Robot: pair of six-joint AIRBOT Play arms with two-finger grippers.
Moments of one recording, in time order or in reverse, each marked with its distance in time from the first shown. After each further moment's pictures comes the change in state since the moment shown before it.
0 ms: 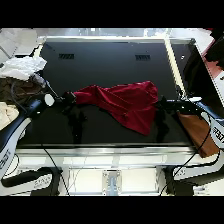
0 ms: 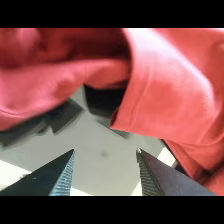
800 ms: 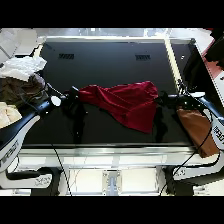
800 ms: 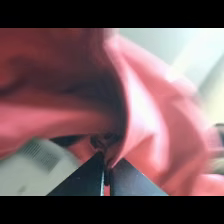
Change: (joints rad) left arm -0.017 -0.057 -0.006 -0.255 0.359 0.063; right arm 0.000 0.021 0.074 0.000 0.070 -0.005
